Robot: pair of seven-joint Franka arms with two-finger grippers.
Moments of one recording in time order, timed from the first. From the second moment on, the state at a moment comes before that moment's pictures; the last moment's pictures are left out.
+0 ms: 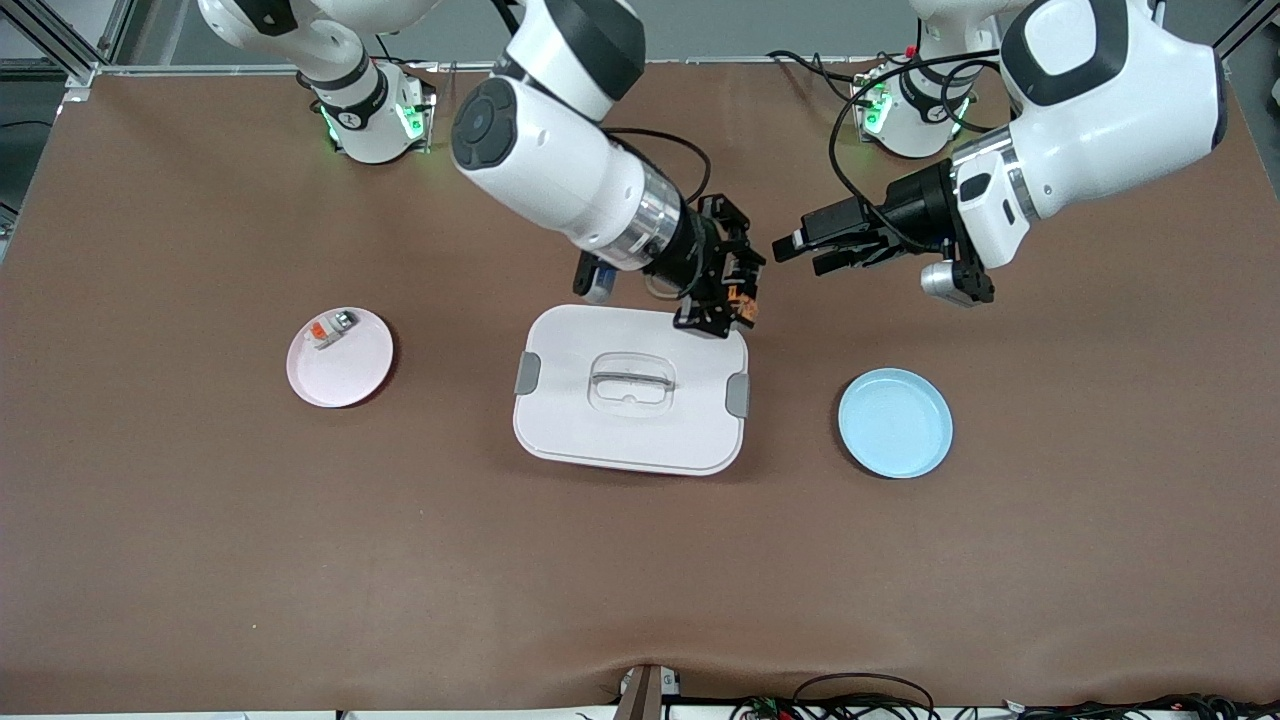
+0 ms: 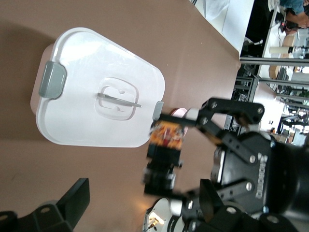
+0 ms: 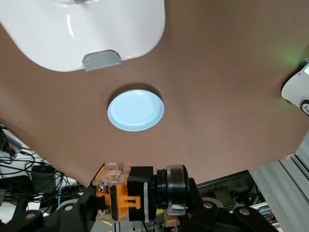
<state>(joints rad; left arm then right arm) 0.18 -0.04 -0.52 -1.94 -0.97 2.05 -0.10 0.70 0.64 0.10 -1.03 0.50 2.13 2.46</state>
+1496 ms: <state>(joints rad) 0.16 0.02 -0.52 -1.89 -0.97 2.00 0.07 0.72 0.64 0.09 -0.98 0.50 2.17 2.51</state>
